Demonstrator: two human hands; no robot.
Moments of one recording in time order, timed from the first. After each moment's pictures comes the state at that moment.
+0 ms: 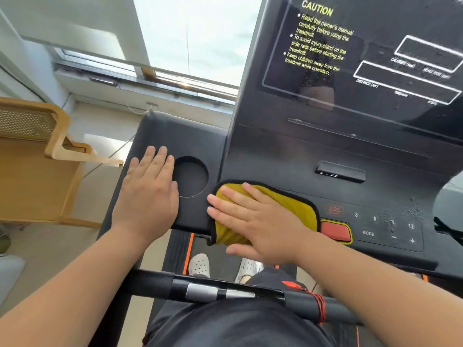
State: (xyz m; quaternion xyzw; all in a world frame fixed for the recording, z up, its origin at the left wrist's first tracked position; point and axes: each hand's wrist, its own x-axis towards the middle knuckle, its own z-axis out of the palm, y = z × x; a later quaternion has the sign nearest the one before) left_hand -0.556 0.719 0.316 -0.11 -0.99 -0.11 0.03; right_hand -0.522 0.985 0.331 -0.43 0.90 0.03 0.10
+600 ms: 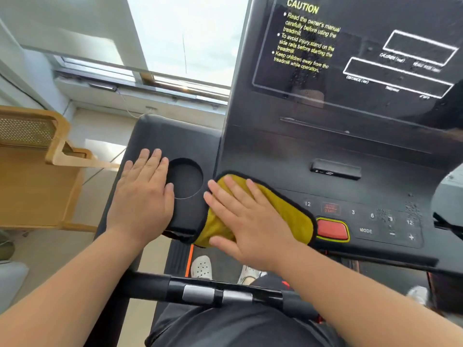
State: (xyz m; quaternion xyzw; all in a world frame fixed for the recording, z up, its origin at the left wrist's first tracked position) left_hand -0.556 0.719 0.316 -0.10 -0.99 -0.11 0.03; right_hand -0.507 0.963 0.334 -0.29 0.95 -0.01 0.10
